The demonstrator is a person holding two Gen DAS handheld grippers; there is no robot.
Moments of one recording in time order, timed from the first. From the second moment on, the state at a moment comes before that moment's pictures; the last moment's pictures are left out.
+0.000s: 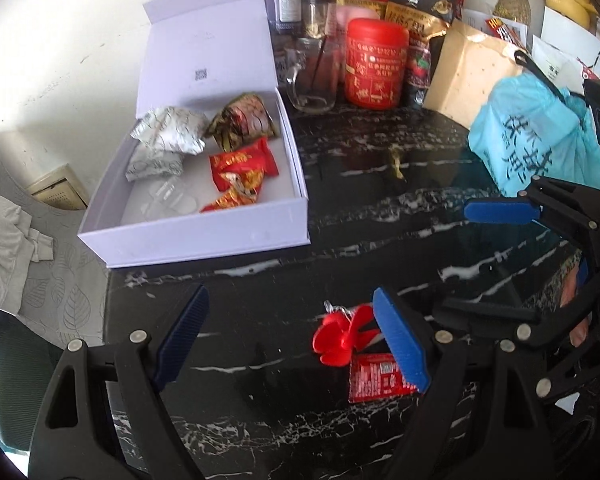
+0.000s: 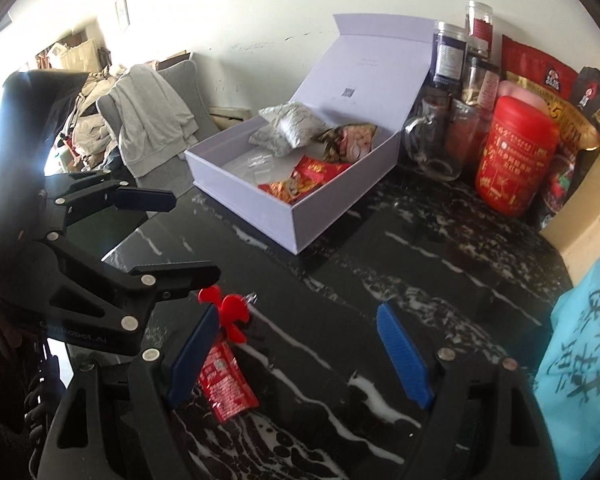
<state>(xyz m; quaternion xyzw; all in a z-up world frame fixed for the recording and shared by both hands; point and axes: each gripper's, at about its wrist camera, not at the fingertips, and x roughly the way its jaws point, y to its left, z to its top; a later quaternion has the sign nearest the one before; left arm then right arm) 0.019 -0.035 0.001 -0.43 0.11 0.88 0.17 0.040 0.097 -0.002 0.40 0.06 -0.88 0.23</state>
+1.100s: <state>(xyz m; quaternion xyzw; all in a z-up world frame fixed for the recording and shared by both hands) 0.029 -0.035 -0.049 -0.46 0.12 0.86 0.19 0.076 0.061 -0.066 0.43 0.11 -0.84 0.31</state>
